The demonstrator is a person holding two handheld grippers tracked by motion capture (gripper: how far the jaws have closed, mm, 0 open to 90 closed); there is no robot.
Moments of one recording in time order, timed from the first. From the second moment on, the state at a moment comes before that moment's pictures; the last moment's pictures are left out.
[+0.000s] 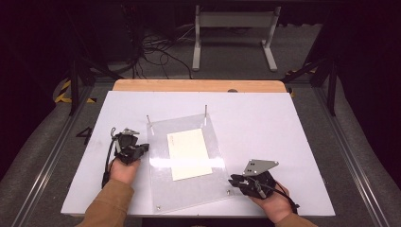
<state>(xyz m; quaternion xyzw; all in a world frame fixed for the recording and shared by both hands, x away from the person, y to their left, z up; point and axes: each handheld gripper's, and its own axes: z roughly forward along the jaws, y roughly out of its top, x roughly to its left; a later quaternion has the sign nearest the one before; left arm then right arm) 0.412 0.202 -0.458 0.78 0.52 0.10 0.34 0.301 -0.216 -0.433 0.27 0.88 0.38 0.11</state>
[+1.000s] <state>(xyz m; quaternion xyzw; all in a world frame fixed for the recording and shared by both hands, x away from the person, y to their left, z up) 0.446 0.130 -0.463 0.78 0.48 0.15 0.37 0.294 -0.245 -0.424 0.29 0.86 0.39 0.11</state>
